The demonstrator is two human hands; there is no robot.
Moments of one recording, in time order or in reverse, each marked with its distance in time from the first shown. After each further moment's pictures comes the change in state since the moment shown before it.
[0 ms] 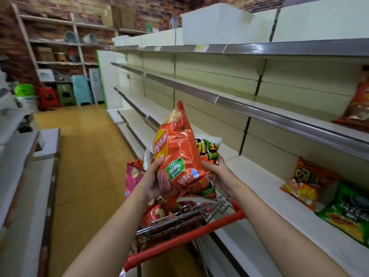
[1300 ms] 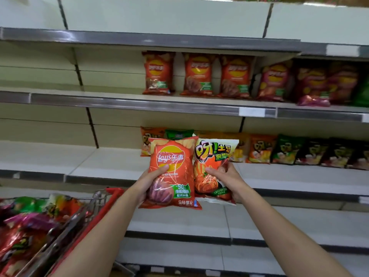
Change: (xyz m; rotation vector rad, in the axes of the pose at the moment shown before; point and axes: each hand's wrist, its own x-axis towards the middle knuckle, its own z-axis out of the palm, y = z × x) left_hand -0.026 -0.196 0.196 0.556 -0.672 -0.460; right_hand -0.372 0.042 -0.141 -0.074 1.168 -0.010
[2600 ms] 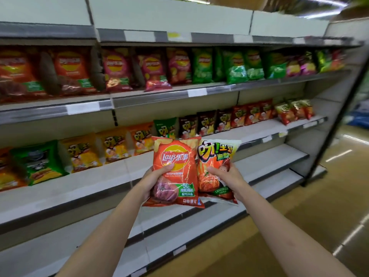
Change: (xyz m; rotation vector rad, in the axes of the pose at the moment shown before) left_hand 0.026 -0.100 0.434 0.220 -0.410 -0.135; right_hand -0.144 0.088 -0.405 0.092 0.504 0.110
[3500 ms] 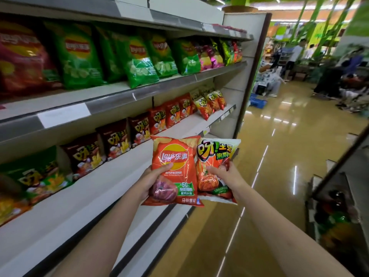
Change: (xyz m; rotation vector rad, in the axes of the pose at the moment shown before) left_hand 0.300 0.033 0.251 0.081 -0.514 -0.086; right_hand 0.167 0.002 -0.240 0.018 0.499 0.135
